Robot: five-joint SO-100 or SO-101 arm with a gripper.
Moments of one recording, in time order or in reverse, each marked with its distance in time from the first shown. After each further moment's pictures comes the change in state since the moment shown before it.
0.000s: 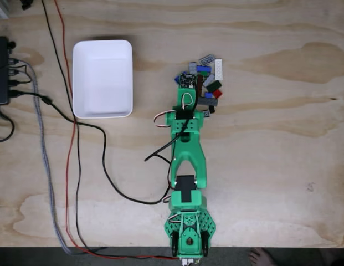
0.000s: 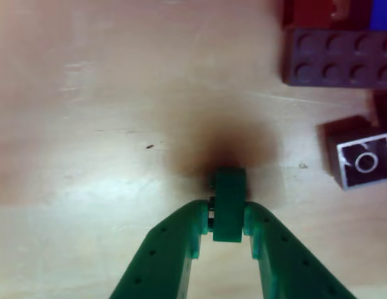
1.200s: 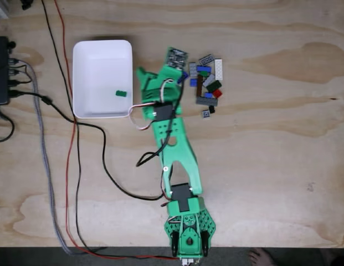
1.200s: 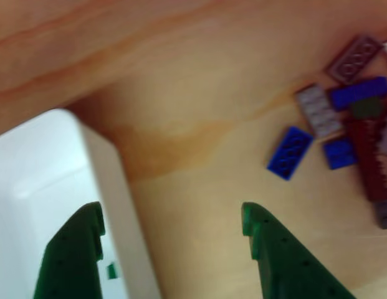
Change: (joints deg) arm 0.7 1.3 -27.2 4.7 22.4
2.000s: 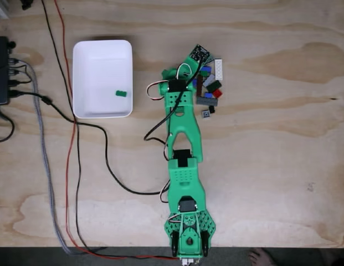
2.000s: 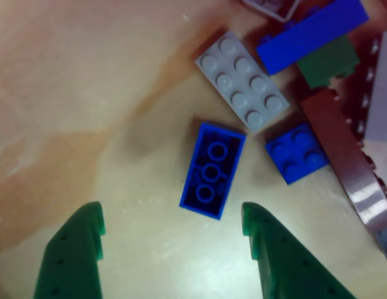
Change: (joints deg) arm -1.3 -34.0 -20.9 3.2 9.5
